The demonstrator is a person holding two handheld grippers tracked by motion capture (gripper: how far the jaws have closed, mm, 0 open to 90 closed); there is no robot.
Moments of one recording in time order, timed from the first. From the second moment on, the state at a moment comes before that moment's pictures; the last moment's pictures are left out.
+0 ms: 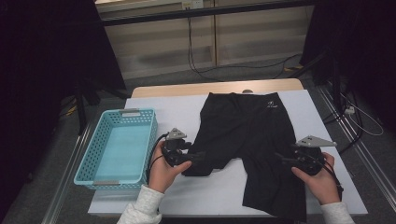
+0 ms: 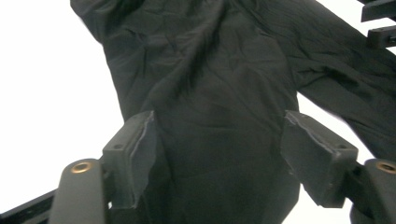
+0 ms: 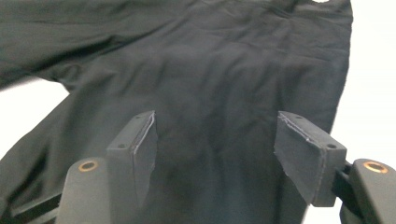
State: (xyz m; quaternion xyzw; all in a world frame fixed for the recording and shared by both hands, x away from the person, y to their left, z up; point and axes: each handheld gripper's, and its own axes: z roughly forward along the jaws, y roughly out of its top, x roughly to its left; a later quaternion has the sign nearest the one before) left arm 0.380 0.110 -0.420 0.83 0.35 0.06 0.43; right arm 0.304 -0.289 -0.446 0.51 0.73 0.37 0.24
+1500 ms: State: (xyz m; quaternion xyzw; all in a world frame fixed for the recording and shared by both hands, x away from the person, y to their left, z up) left arm 0.374 0.094 -0.423 0.84 0.33 0.05 0.42; right arm 0.276 -0.331 -0.449 0.55 0.73 0.34 0.25
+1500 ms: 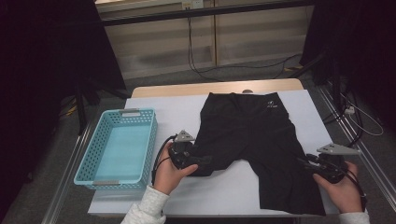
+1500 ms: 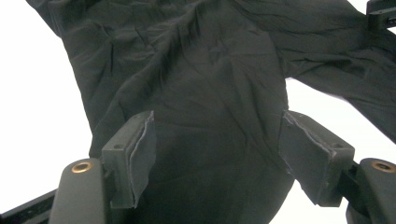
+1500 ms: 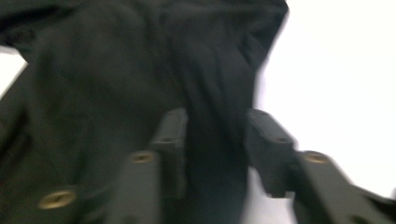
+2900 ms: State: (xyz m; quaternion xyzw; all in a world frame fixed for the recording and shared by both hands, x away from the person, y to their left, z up) left arm 0.358 0.099 -0.446 0.86 0.33 0.06 0.38; right arm 0.321 -0.188 -0.447 0.40 0.80 0.41 0.19
